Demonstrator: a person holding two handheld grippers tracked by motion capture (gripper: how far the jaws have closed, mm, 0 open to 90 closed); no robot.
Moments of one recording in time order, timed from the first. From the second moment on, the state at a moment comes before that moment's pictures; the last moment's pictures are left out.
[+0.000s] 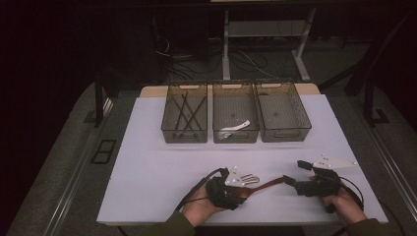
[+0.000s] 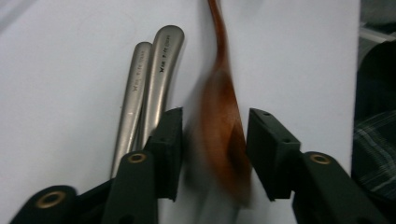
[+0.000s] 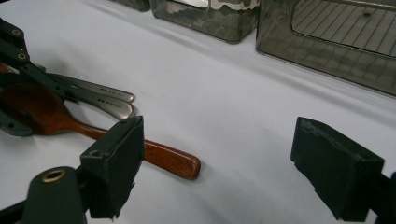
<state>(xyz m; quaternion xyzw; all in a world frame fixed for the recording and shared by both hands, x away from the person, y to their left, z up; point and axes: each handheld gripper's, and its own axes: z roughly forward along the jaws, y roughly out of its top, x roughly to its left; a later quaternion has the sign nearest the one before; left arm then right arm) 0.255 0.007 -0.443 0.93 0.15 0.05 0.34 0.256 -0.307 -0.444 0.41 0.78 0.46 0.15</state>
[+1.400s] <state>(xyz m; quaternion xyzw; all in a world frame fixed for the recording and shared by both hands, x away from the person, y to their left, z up) 0.282 0.054 -0.407 0.89 0.22 0.07 0.39 0.256 -0.307 -0.444 0.40 0.78 0.46 0.15</state>
